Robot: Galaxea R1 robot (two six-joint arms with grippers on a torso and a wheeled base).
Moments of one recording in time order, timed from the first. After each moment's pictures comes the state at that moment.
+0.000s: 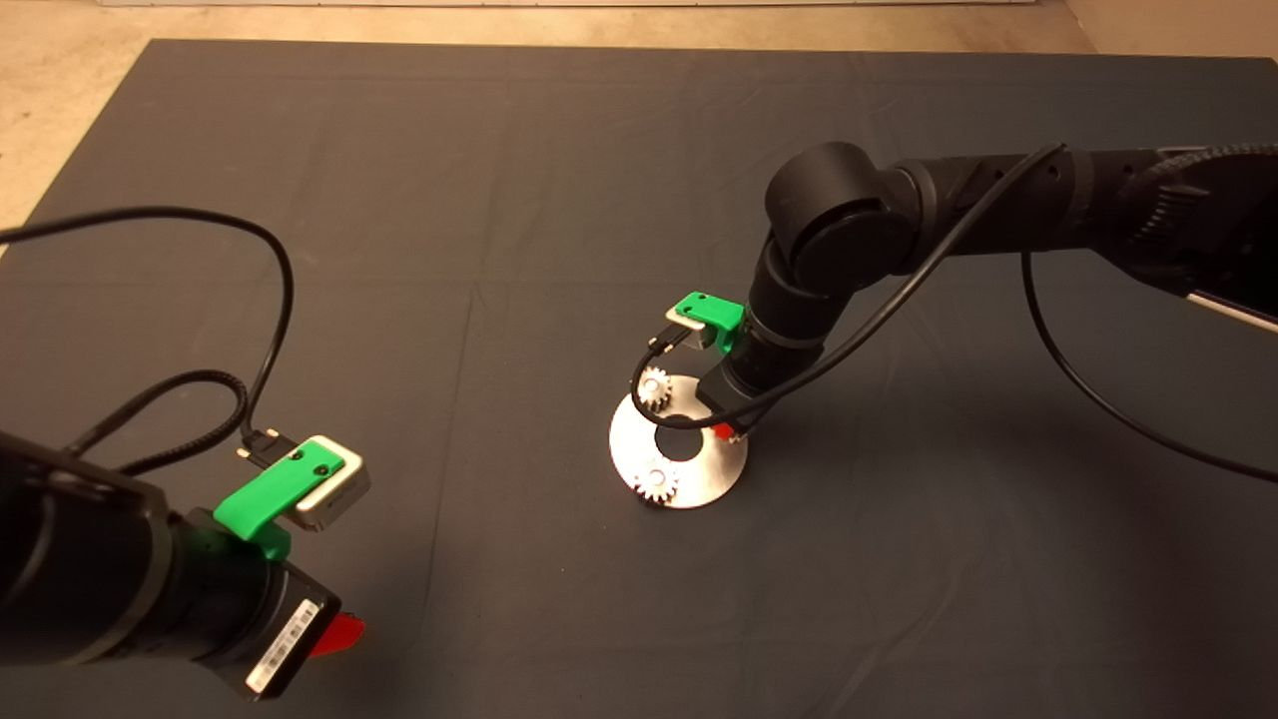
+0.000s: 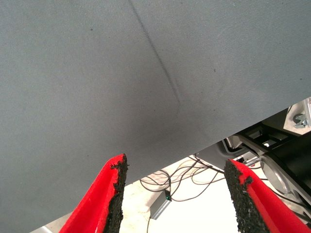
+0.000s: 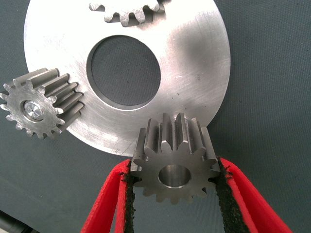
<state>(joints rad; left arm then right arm) -0.41 1.99 -0.32 0.31 1.46 -1.20 0.36 2.79 -1.16 -0.18 -1.53 0.91</state>
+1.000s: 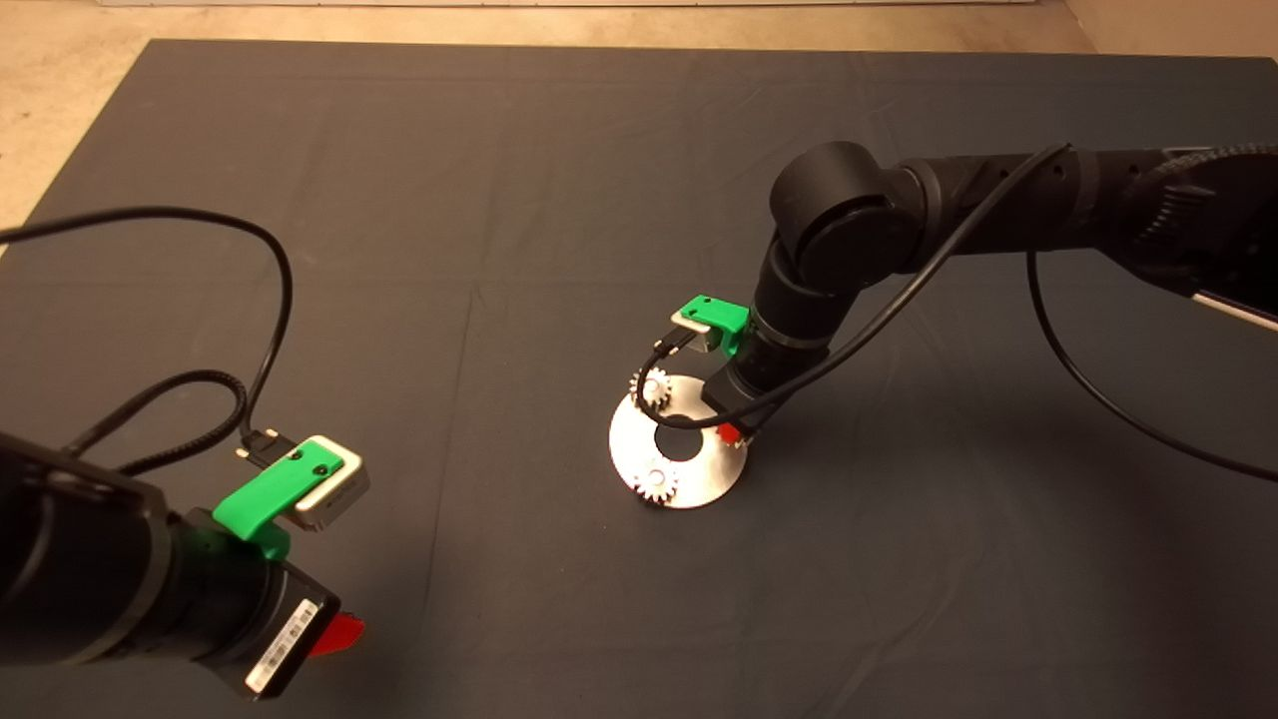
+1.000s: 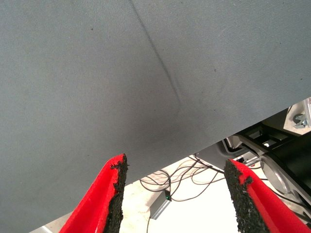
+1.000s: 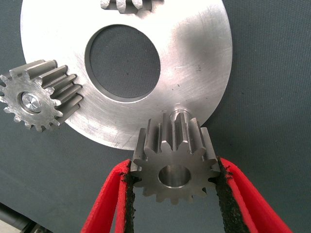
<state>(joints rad) -0.41 1.99 -0.32 0.31 1.46 -1.20 0.36 2.78 -1.16 -0.16 -1.53 0.90</state>
